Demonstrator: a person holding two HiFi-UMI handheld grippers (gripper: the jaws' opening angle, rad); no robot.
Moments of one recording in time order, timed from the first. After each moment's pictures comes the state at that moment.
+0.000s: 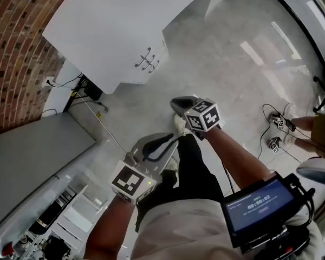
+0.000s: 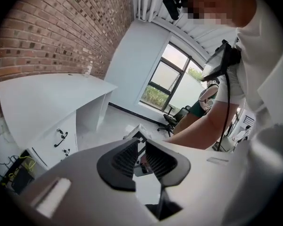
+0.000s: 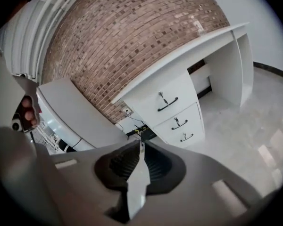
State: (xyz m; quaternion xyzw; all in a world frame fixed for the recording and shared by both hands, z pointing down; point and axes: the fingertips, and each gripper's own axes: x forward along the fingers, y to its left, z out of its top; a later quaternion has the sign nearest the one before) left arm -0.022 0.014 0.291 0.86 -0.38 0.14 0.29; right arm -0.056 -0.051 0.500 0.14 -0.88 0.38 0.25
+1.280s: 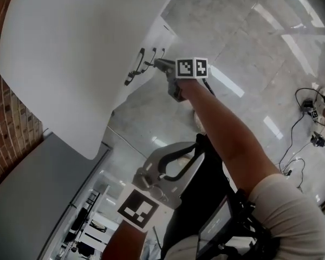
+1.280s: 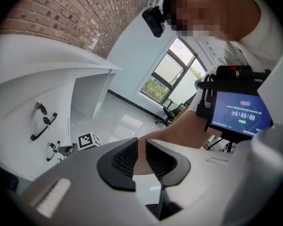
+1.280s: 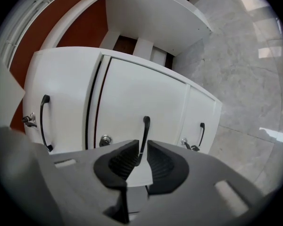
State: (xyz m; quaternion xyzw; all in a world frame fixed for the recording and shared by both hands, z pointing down) left arm -0.033 -0.109 0.470 0.86 -0.32 0.15 0.36; right arm -0.193 -0.247 0.806 0.20 -0.72 0.66 0.04
